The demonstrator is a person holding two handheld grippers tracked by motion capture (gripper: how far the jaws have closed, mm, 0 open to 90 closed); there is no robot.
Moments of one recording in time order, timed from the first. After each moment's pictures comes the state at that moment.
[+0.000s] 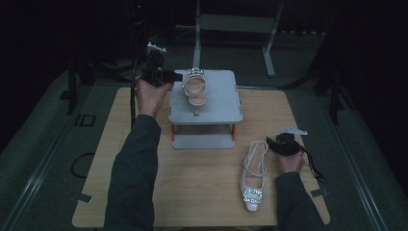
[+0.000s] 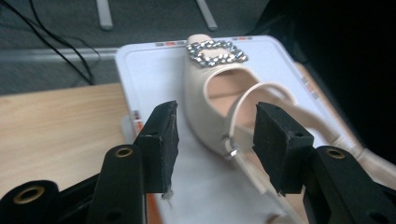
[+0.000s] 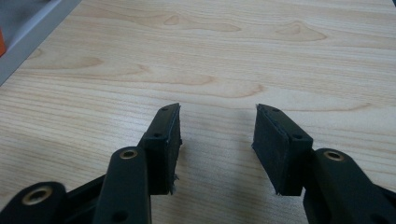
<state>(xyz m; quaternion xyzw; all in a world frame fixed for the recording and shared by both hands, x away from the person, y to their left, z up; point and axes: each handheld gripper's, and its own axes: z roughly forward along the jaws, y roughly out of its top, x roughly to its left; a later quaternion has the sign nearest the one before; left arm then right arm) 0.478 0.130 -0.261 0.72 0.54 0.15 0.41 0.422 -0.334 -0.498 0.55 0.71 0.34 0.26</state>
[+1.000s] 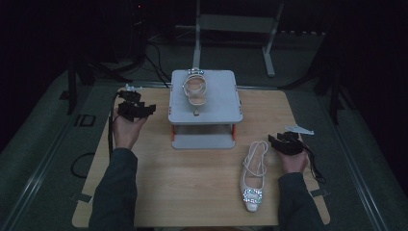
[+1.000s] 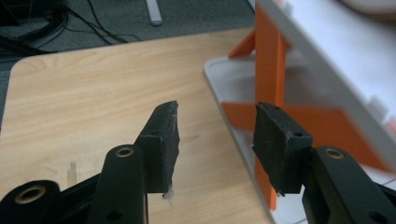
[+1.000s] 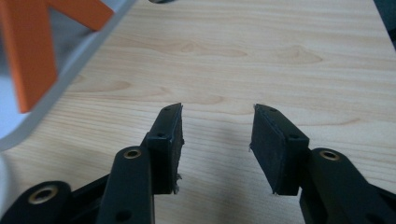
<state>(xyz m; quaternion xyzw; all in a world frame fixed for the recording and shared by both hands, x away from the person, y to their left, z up) 0.431 0.197 -0.375 0.72 0.55 0.22 0.37 0.409 -0.336 -0.474 0.54 0.70 0.38 0.25</state>
